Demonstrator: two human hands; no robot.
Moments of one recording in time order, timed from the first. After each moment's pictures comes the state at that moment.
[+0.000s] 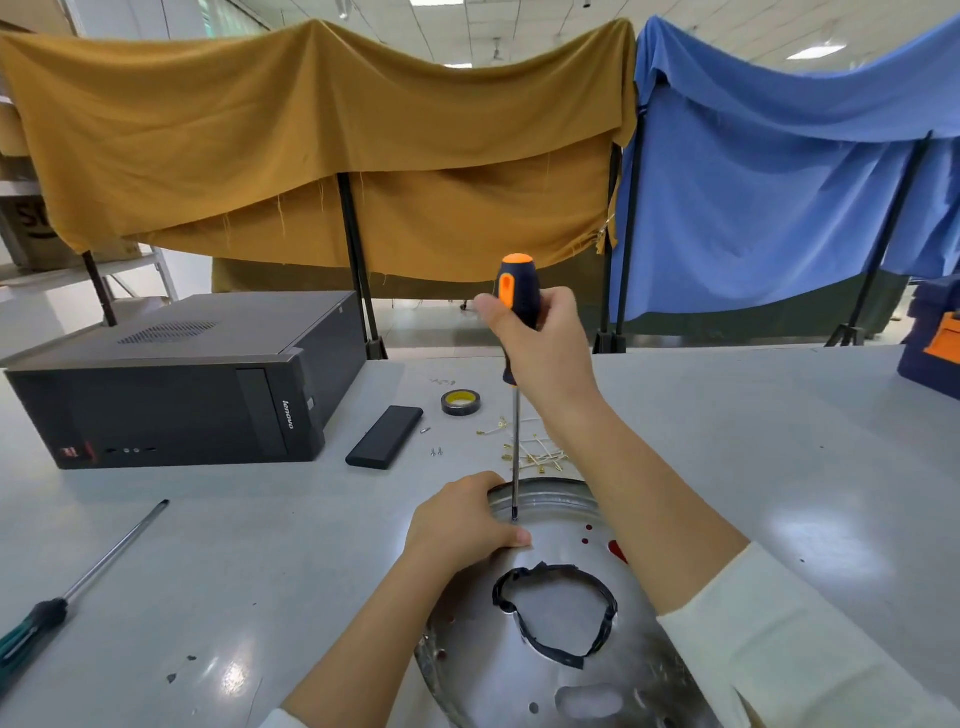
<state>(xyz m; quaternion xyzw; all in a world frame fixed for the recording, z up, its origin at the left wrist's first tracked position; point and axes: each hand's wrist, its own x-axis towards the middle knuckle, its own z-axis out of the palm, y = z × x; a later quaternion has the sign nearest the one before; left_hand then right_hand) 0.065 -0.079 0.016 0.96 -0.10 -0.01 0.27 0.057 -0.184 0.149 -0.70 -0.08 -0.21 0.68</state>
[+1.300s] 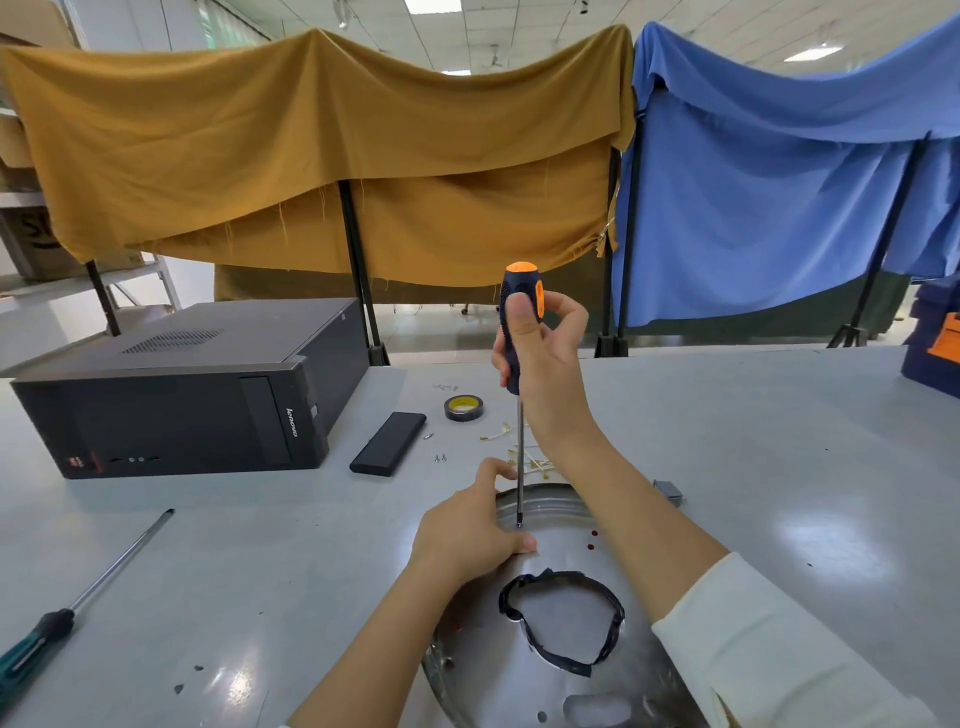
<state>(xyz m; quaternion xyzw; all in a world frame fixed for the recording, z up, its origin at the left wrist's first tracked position) 0.058 -0.080 0.018 0.95 -0.11 -0.01 0.27 0.061 -0.179 0.130 -0.59 -0.19 -0.23 0.75</state>
